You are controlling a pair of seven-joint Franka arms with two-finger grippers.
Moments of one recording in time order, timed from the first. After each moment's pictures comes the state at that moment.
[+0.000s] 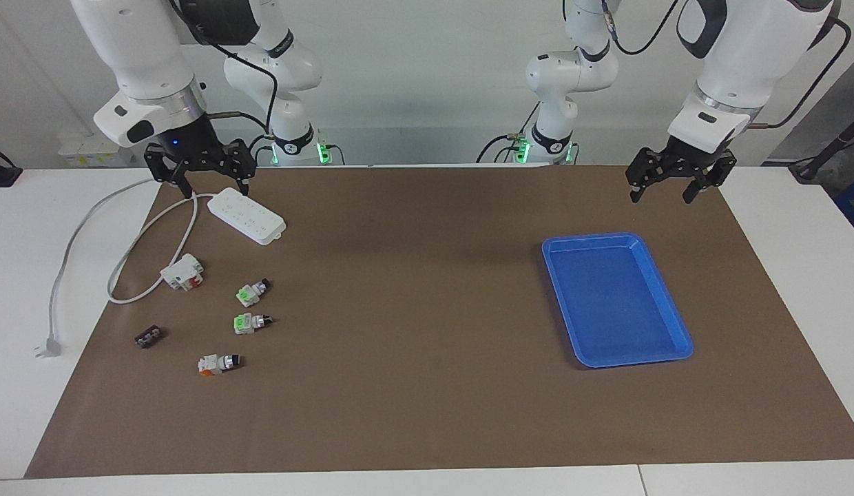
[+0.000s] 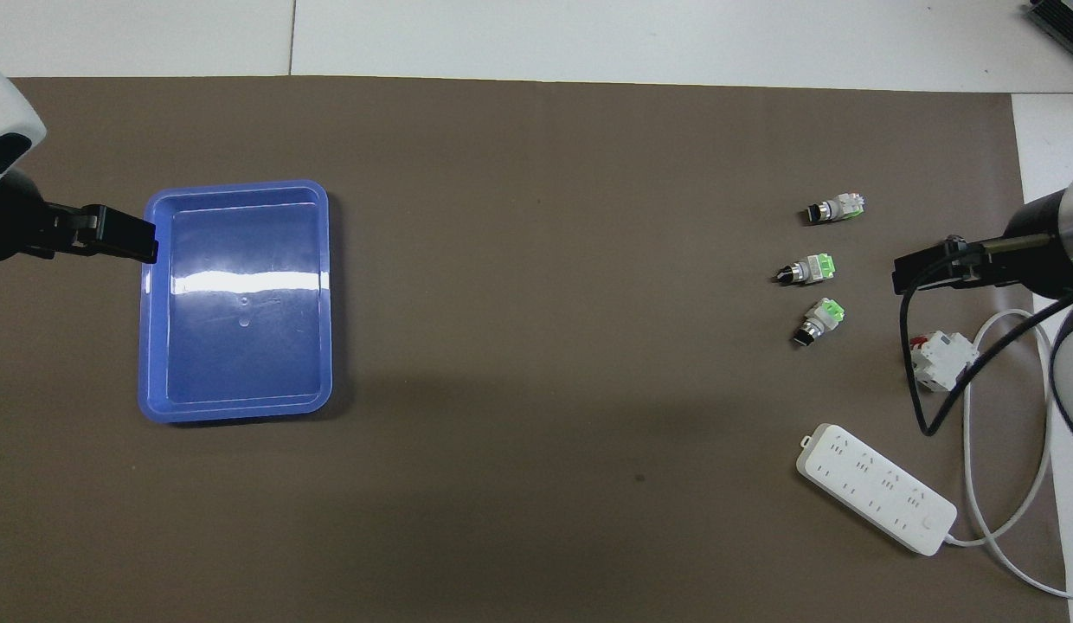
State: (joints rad) left arm 0.01 0.05 -0.13 -1.51 0.01 1.60 0.00; right arm 0.06 -0.01 0.00 -1.60 -0.02 1.60 0.00
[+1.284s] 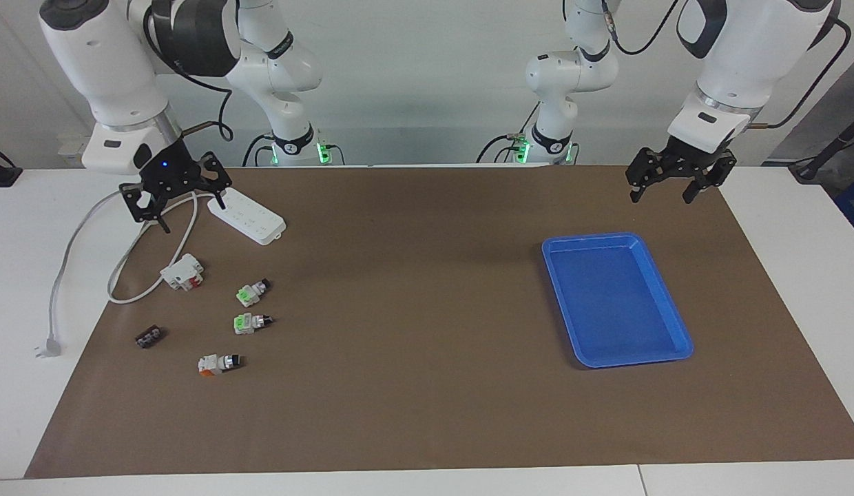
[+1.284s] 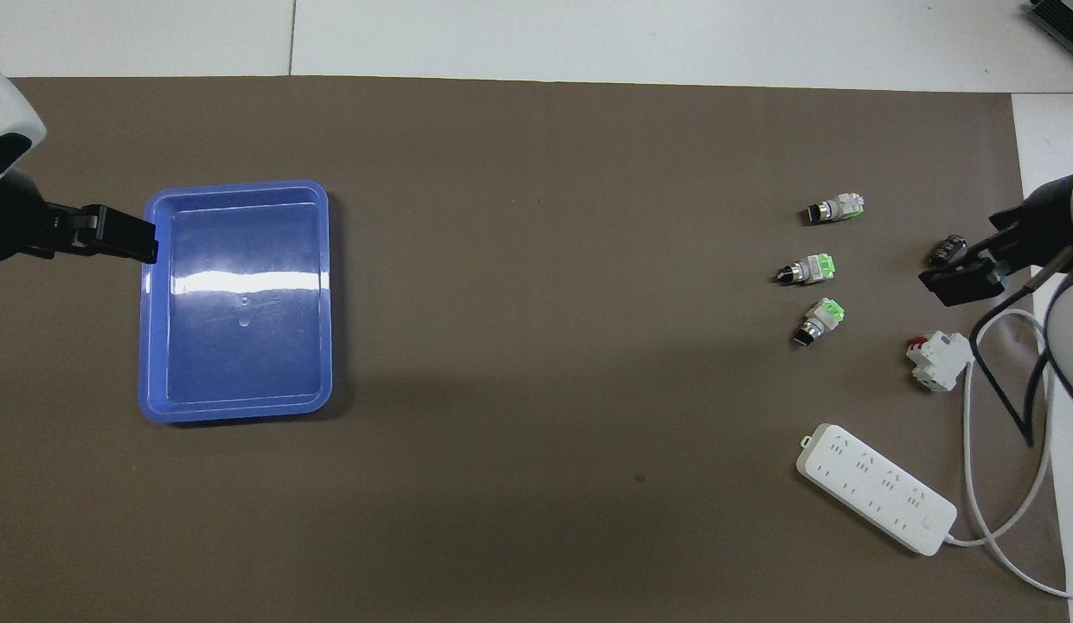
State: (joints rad) left arm 0.01 0.05 -0.13 -1.51 0.01 1.60 0.00; right arm -0.01 0.04 -0.01 -1.66 -0.02 1.78 -0.72
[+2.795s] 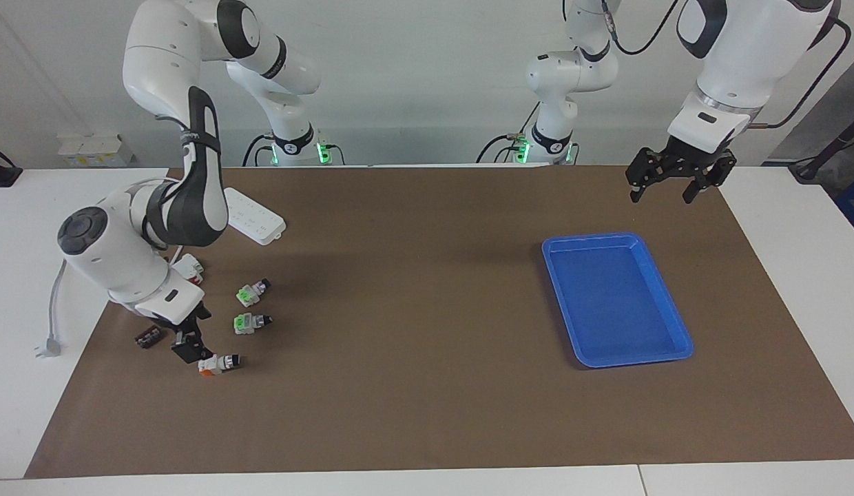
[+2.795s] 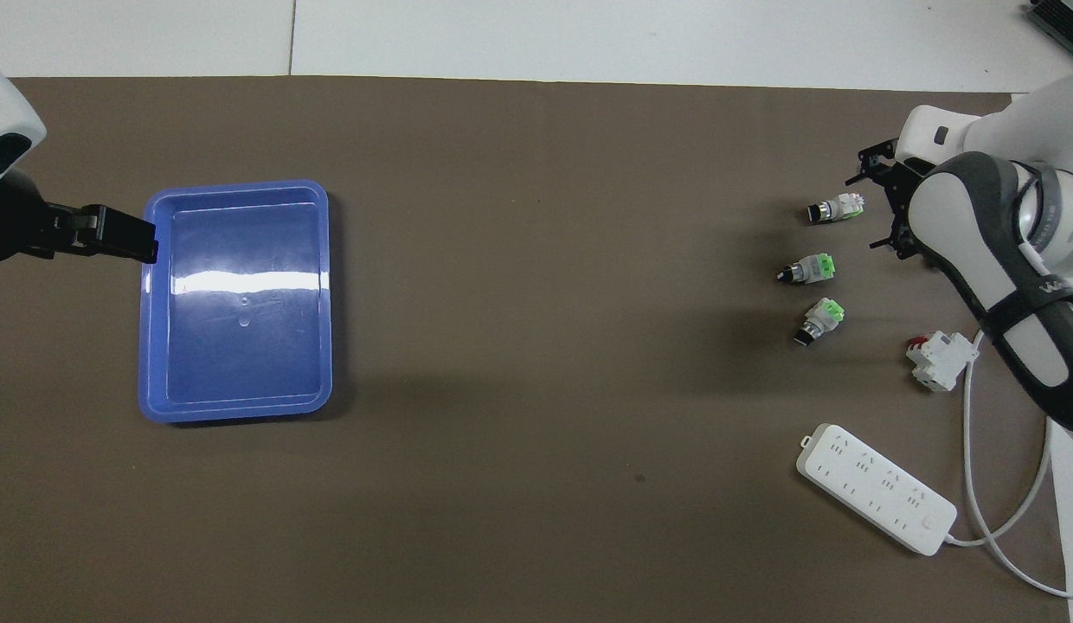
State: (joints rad) left arm 0.01 0.05 -0.13 -1.51 0.01 1.60 0.00; right arm -0.29 0.58 0.21 -1.49 0.01 2.06 -2.03
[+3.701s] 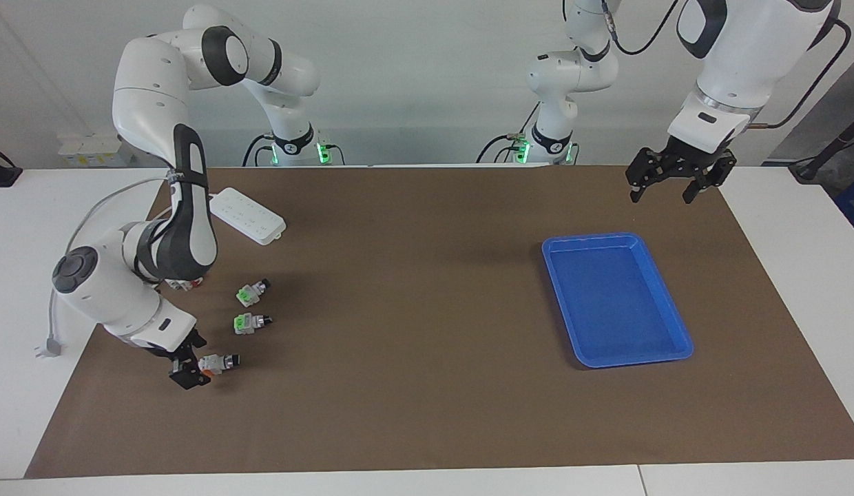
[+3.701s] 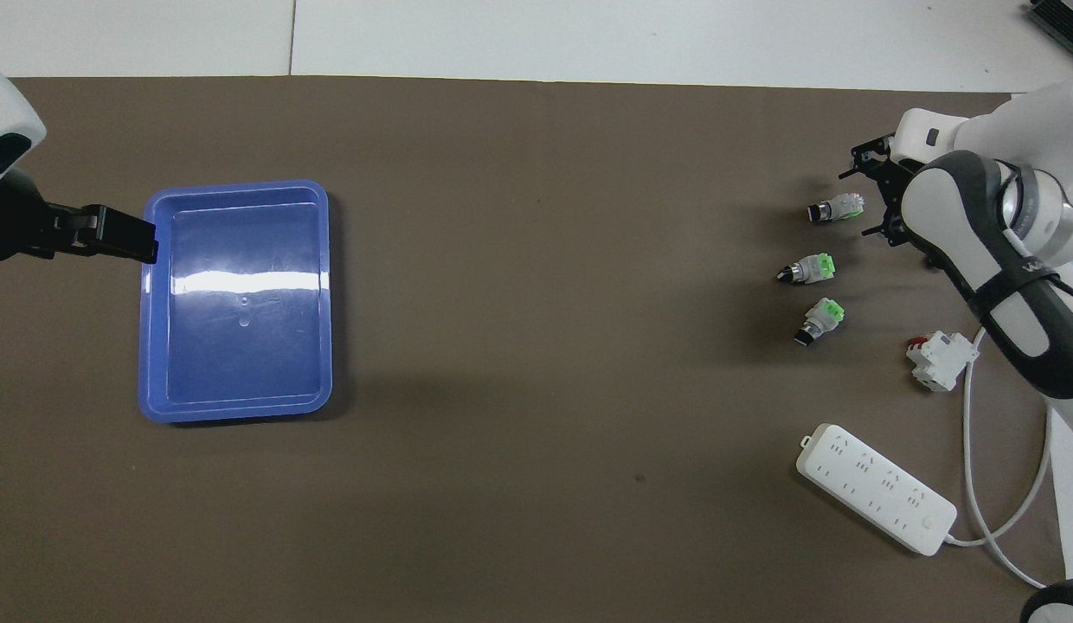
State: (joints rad) left arm 0.01 0.05 -0.13 -1.51 0.01 1.60 0.00; right arm -0.34 0.70 0.26 -1.41 -0.02 2.14 -2.09
